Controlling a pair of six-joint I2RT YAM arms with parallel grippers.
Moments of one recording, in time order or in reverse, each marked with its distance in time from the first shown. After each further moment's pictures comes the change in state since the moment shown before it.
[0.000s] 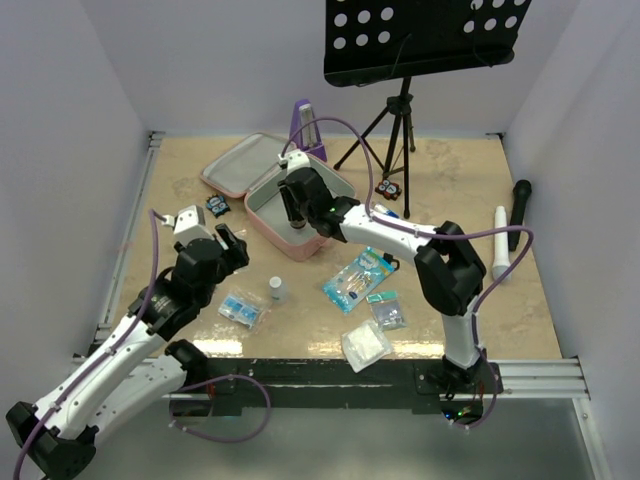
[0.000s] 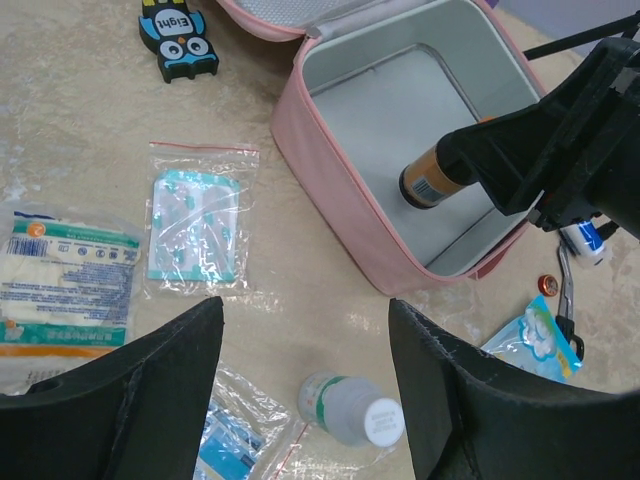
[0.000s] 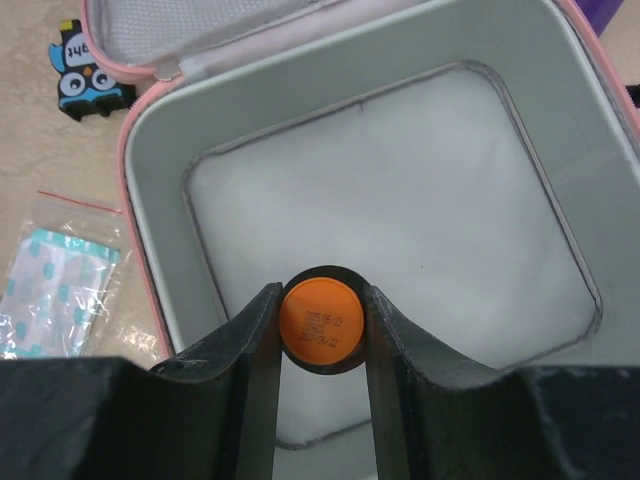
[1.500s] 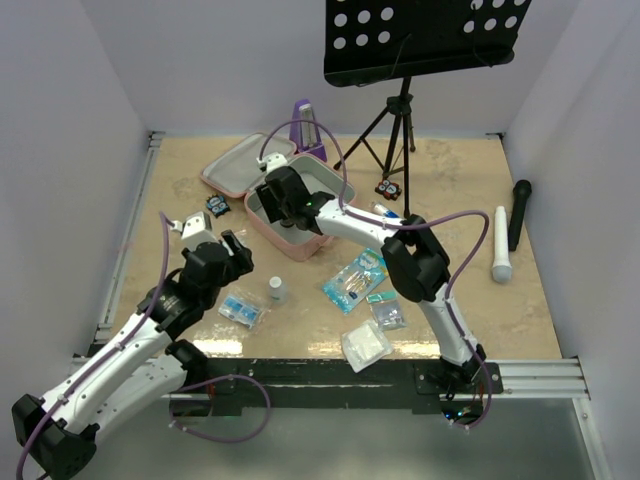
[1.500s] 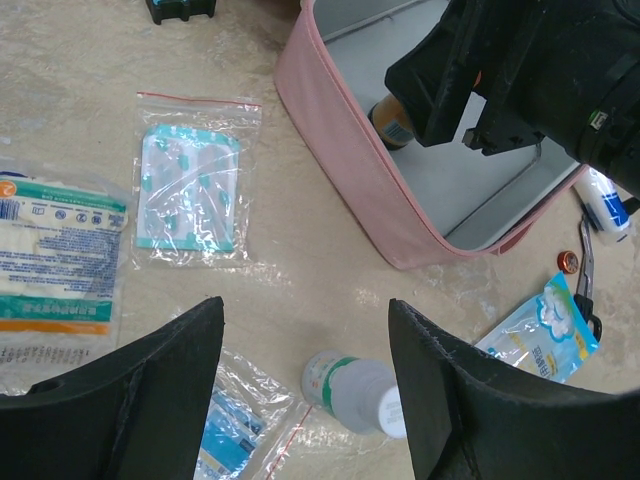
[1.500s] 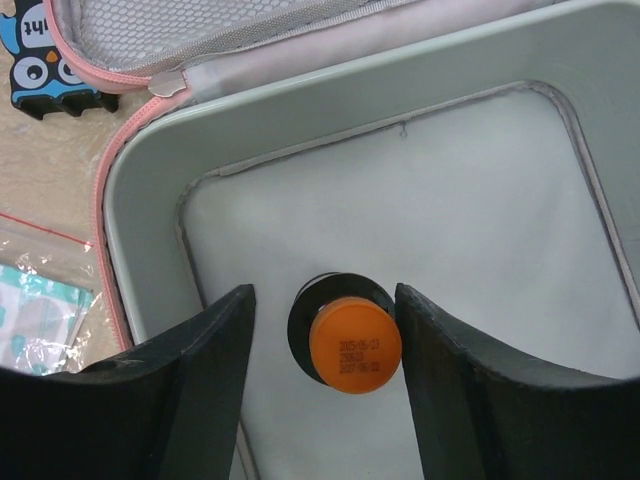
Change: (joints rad) left arm 0.000 0.018 -0.068 0.019 0.042 -0.051; right arm 0.019 0.252 0.272 -0.075 0.000 -0.057
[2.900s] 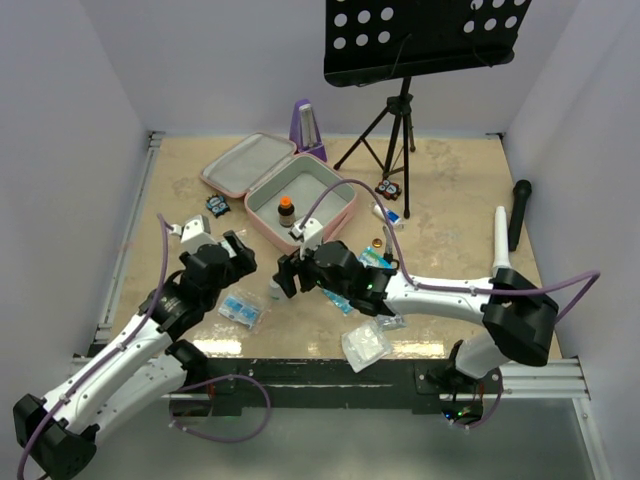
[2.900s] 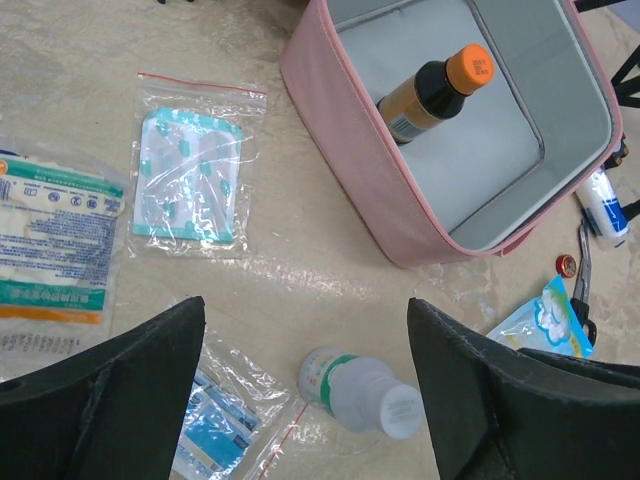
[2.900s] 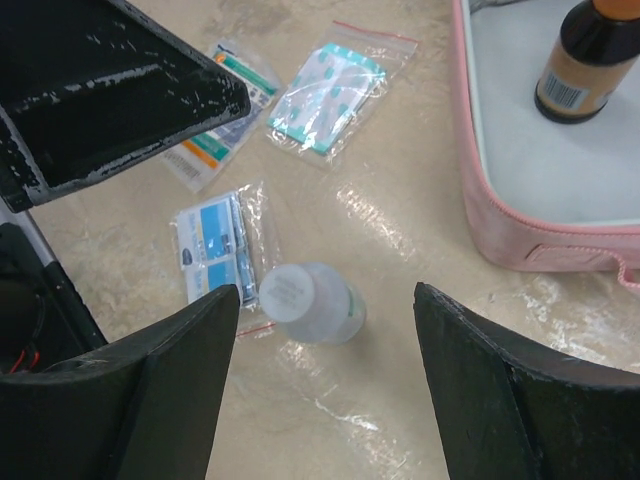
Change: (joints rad) left arm 0.005 0.003 -0.021 0.006 0.000 -0.032; right arm 0.239 -0.735 -0.948 0.452 -0.155 0.176
